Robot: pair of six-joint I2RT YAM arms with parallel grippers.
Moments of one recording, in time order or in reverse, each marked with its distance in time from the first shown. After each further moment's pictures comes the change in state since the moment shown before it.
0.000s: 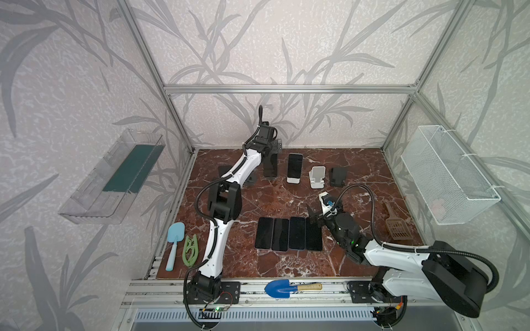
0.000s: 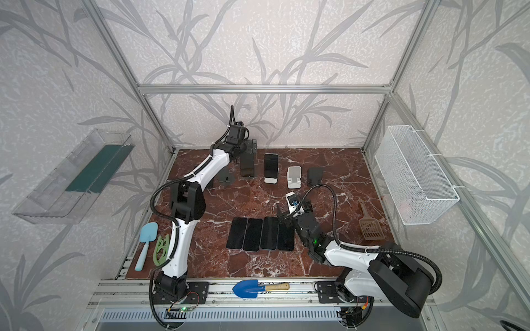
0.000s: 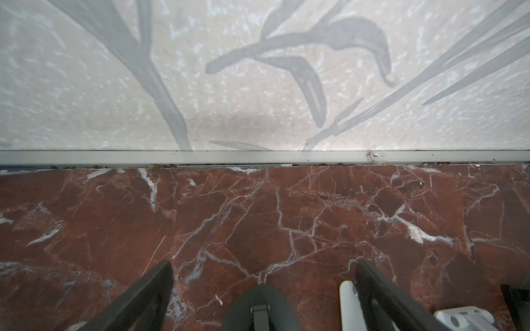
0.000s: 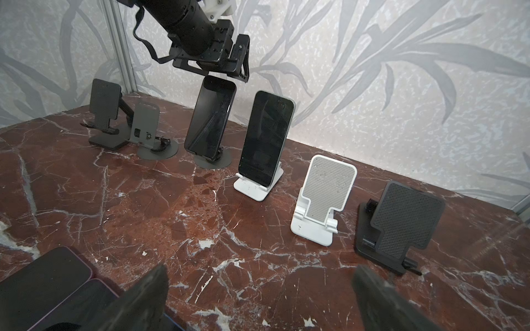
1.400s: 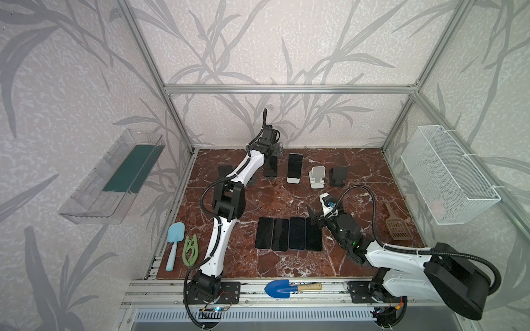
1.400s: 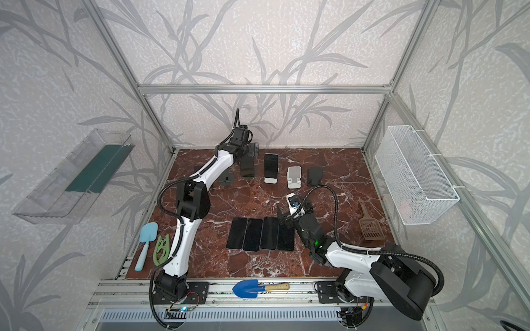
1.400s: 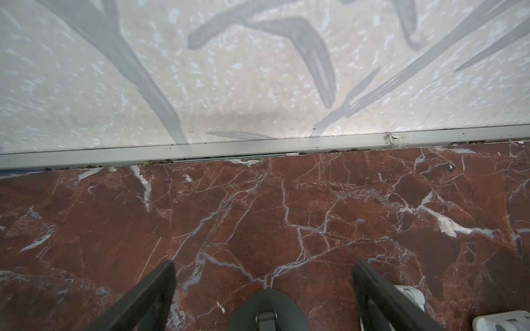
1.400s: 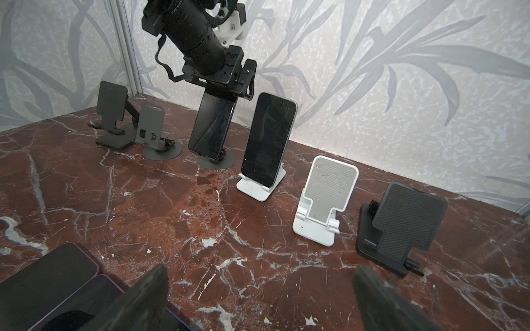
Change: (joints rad) left arm -0.013 0.078 0.071 -0.041 -0.028 0.049; right arm 0.000 -0.018 -0.018 0.008 -0.018 0.002
